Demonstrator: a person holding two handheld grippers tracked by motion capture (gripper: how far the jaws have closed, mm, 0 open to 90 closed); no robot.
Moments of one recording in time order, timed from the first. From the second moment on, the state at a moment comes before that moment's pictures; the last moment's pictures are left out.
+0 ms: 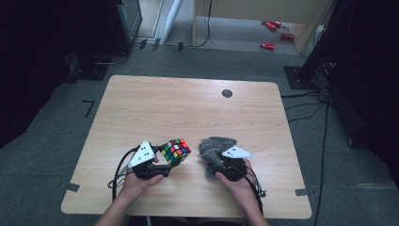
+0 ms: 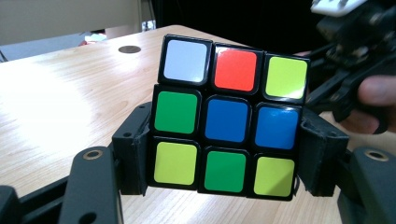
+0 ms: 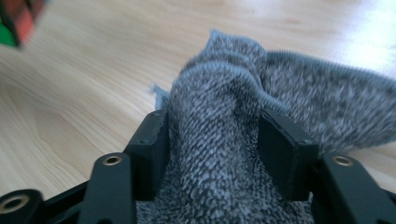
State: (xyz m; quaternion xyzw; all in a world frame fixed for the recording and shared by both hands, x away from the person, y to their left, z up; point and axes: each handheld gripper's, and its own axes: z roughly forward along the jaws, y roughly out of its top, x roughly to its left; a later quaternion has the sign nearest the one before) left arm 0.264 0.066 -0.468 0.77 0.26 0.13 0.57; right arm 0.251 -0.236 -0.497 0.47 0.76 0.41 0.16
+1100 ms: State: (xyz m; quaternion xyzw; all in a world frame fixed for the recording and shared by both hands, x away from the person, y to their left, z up) left arm 0.241 0.043 -0.462 0.80 0.17 0.14 0.56; right arm 0.215 -0.215 -0.440 0.40 0.72 0.55 0.14
